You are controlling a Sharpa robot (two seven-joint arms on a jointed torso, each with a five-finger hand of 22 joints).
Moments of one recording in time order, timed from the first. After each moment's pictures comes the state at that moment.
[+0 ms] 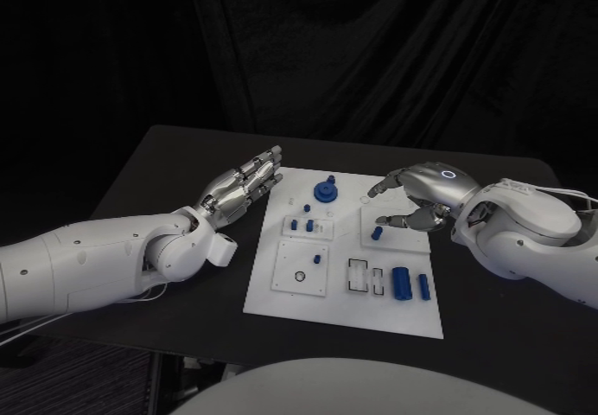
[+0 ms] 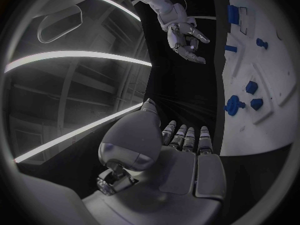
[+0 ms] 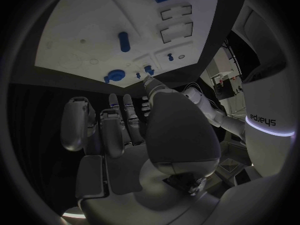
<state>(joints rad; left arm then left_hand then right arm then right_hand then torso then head) 1.11 -0.96 -0.21 1.52 -0.12 -0.01 0.68 1.24 0.26 -0.30 0.29 0.29 0.15 -0.07 0.02 0.02 0.02 0.00 0.09 0.02 0.00 -0.03 0.00 0.00 0.17 0.00 0.04 0.01 0.00 1.33 -0.91 -0.25 1.71 -1.65 -0.34 -0.12 1.35 -0.17 0.21 0.30 0.15 0.78 0.08 0.09 0.25 0.70 0.14 0.34 0.12 1.47 0.04 1.49 1.31 0.07 1.43 0.15 1.29 1.31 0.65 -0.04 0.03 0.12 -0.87</state>
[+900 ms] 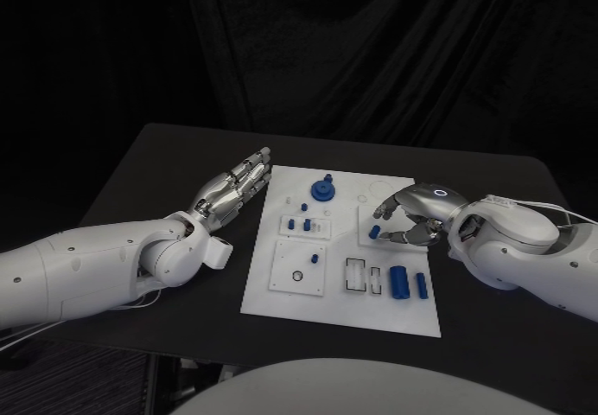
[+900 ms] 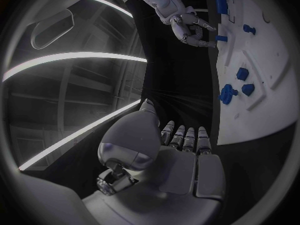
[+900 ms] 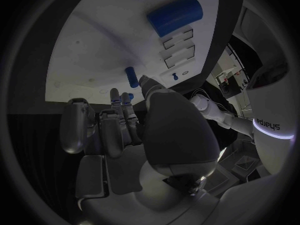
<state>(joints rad) 1.09 -0.97 -0.21 1.52 -0.12 -0.08 0.68 1.21 0.27 -0.32 0.29 0.27 0.14 -0.10 0.02 0.02 0.02 0.00 0.08 0.02 0.00 -0.02 0.00 0.00 0.11 0.00 0.01 0.01 0.00 1.26 -0.89 -0.25 1.64 -1.60 -0.29 -0.14 1.41 -0.14 0.24 0.27 0.19 0.83 0.13 0.09 0.22 0.84 0.13 0.36 0.09 1.46 0.05 1.49 1.31 0.07 1.44 0.16 1.30 1.31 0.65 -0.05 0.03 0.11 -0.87</state>
